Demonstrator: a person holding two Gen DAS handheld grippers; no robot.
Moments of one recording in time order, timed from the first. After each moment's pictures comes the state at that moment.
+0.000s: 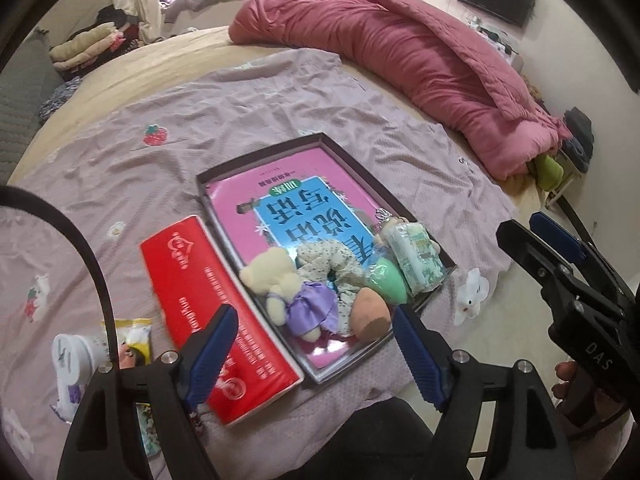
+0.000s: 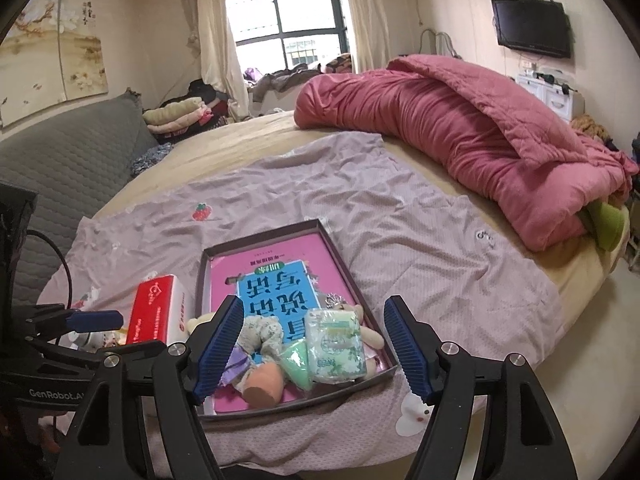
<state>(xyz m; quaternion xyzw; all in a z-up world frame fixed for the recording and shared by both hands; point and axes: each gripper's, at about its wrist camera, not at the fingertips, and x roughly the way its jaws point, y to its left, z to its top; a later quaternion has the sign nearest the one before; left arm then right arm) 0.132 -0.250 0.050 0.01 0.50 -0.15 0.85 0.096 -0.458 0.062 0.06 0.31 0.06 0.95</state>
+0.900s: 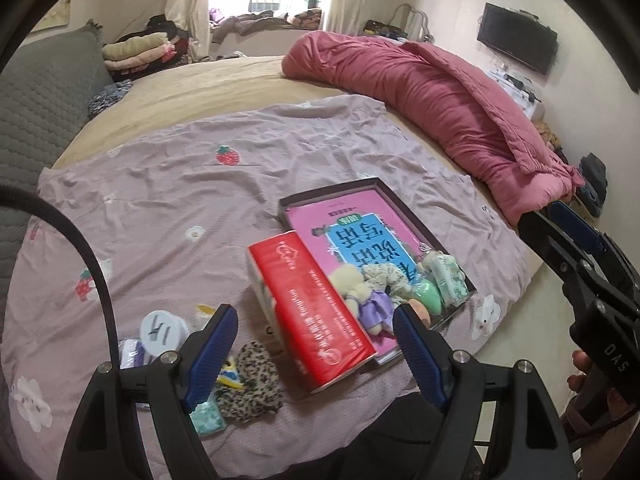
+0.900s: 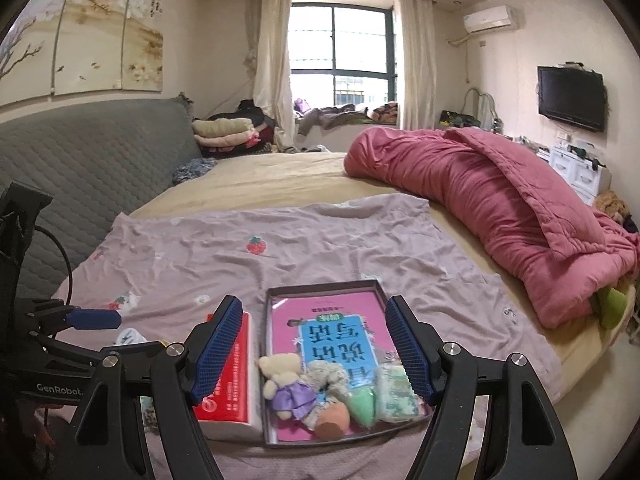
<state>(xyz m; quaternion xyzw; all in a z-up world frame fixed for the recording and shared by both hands) 0.088 -0.151 0.104 -0.03 0.45 -0.10 0.89 0.063 -0.366 0.135 -0.01 0.24 0.12 0.96</state>
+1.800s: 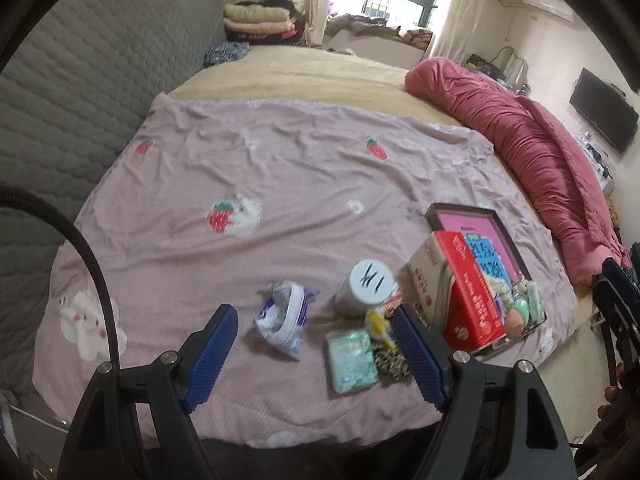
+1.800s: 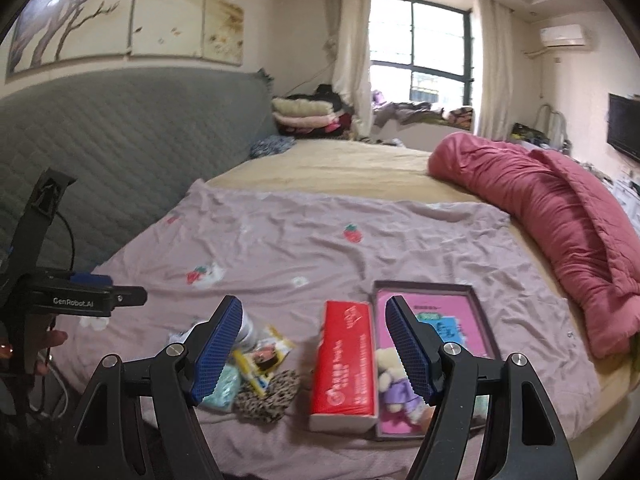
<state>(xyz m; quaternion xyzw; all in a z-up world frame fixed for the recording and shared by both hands) 0.020 0.040 0.088 -0.12 0.45 0.05 0.88 0.022 -0.241 0.136 -0.07 0.26 0.24 0.93</state>
